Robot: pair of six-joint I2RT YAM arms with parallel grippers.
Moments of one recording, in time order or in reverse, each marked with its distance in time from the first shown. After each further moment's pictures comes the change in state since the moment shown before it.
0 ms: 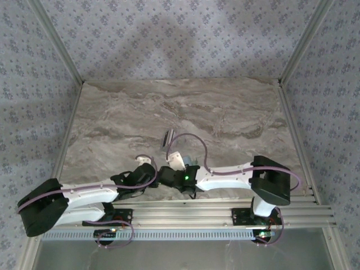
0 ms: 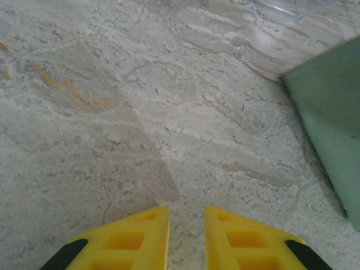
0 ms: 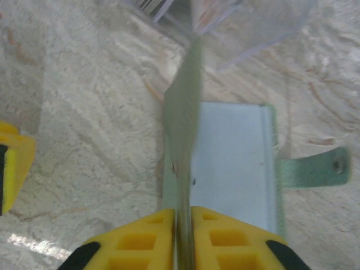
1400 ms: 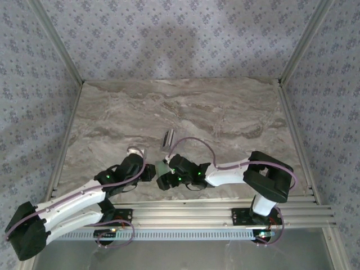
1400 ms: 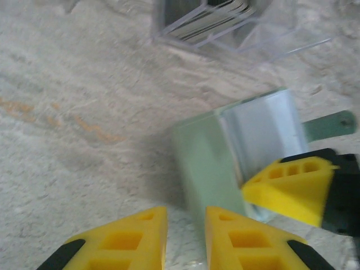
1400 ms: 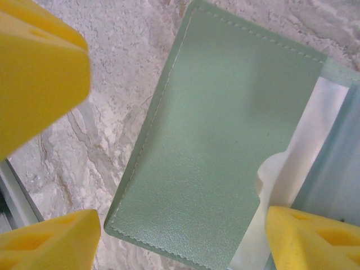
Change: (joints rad) left arm 0.158 -0.263 0.122 -0.297 0.146 0.115; right arm -0.186 -0.008 -0.278 0.687 -0.663 -0.151
